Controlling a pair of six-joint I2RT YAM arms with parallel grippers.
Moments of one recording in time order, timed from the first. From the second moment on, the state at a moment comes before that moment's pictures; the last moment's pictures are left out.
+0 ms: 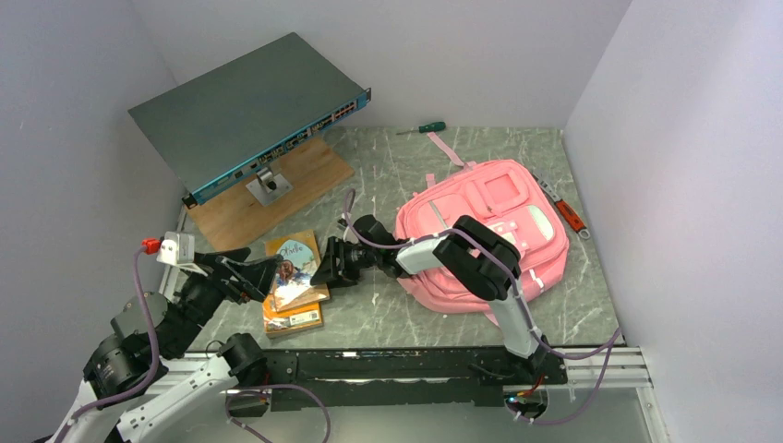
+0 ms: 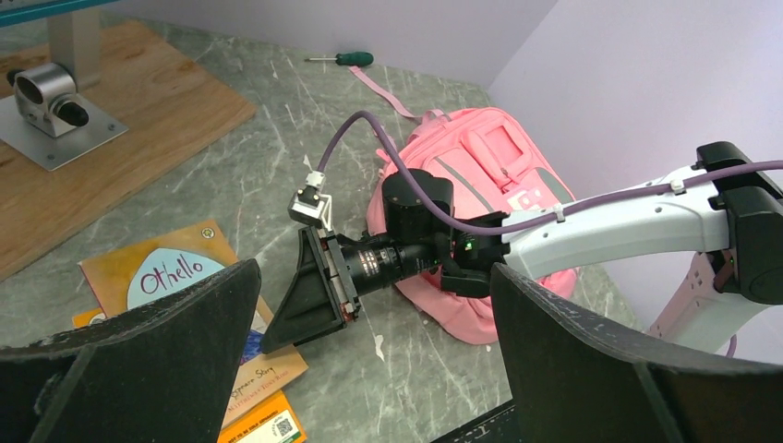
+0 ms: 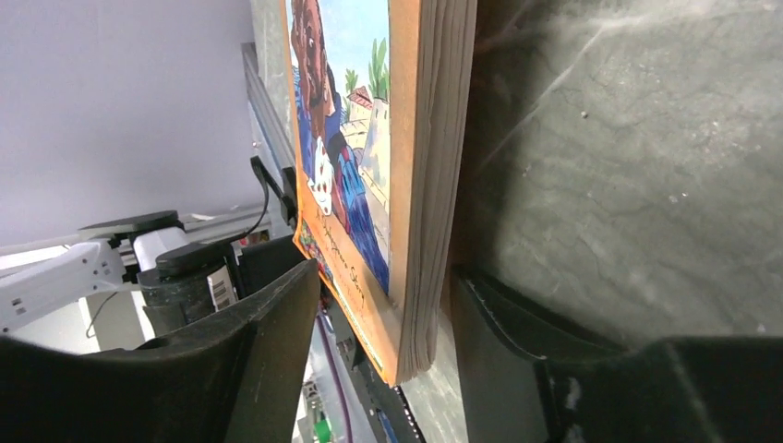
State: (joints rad) left arm -0.87 0.18 0.88 -0.70 -0.42 -0.51; right arm 0.92 2.13 1.12 0.46 -0.60 1.07
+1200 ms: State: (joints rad) left arm -0.64 0.65 0.88 -0.46 -0.02 -0.61; right arm 0.39 1.15 0.77 0.23 -0.94 0.94
